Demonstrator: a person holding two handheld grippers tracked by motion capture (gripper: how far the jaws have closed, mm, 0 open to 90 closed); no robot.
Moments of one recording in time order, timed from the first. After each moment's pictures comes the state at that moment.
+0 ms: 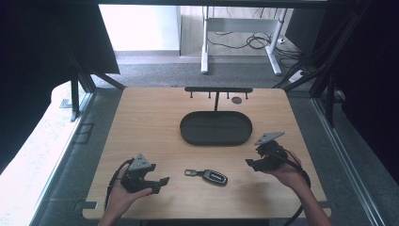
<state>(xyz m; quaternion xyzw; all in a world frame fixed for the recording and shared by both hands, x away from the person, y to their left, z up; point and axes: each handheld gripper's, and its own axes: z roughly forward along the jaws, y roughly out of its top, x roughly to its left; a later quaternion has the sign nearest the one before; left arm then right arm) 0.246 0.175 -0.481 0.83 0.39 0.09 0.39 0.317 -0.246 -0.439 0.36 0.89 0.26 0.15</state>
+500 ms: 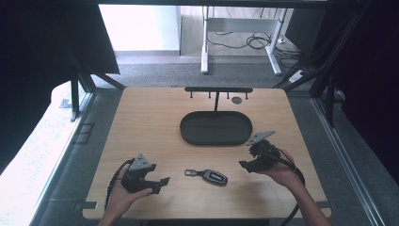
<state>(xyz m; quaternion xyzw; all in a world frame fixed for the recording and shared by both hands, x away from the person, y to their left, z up) 0.246 0.174 -0.481 0.83 0.39 0.10 0.39 0.318 -0.224 -0.437 0.33 0.90 0.25 0.13</state>
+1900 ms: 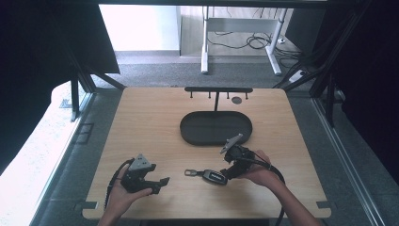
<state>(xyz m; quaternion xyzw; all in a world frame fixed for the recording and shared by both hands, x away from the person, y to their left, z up) 0.246 0.175 -0.481 0.83 0.39 0.09 0.39 0.318 -0.157 -0.457 0.26 0.94 0.19 0.09</state>
